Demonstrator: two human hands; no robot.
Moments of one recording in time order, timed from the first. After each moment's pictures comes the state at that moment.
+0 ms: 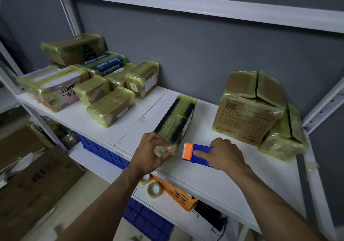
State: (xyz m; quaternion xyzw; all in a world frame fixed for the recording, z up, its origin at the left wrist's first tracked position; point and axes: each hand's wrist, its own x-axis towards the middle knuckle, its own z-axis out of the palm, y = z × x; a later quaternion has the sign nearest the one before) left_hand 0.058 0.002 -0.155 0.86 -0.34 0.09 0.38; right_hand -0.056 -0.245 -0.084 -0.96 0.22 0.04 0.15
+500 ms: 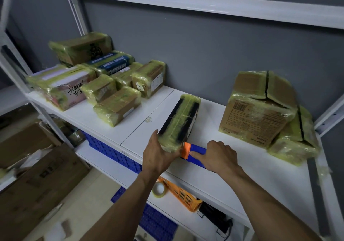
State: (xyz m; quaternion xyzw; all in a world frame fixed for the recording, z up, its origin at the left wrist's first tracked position) left_hand 0.039 -0.020 -0.149 0.90 -0.10 0.02 0.43; right_hand -0.033 -0.217 -0.102 -0.97 0.22 0.03 0.07
